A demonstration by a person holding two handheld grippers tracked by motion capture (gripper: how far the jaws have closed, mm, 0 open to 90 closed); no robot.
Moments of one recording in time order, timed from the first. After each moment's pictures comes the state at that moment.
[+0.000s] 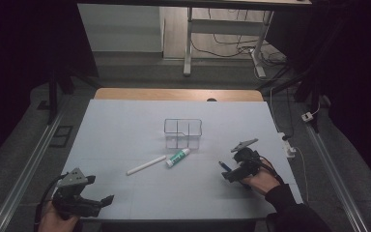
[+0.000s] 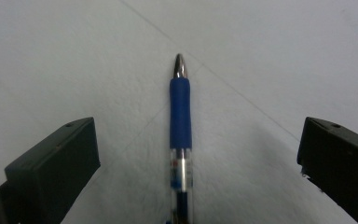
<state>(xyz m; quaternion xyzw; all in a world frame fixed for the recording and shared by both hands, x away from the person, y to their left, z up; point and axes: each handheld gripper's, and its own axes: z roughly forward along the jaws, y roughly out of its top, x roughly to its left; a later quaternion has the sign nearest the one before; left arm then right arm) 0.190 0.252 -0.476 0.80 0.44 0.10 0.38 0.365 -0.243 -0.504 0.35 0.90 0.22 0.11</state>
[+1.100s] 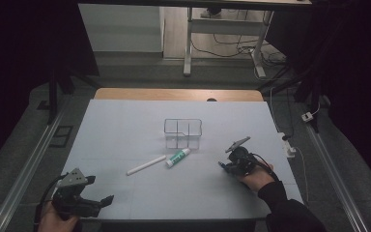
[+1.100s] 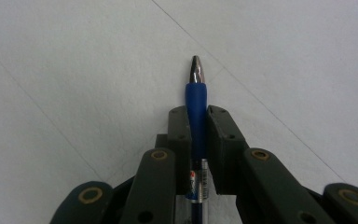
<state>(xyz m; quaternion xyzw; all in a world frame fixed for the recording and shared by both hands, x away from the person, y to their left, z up) 0.190 0.252 -0.476 0.81 0.44 0.10 0.38 0.368 -0.233 -0.499 0.33 0.92 0.20 0.09</state>
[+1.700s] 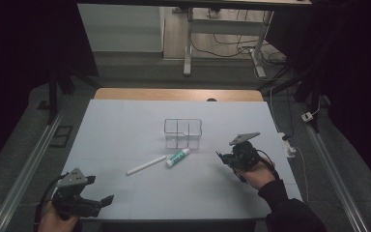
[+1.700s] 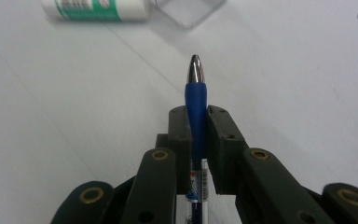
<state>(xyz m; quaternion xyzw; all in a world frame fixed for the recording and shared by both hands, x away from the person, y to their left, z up) 0.190 0.252 -0.476 0.81 0.44 0.10 0.38 0.366 -0.233 -0.468 0.32 0.89 0.31 0.11</state>
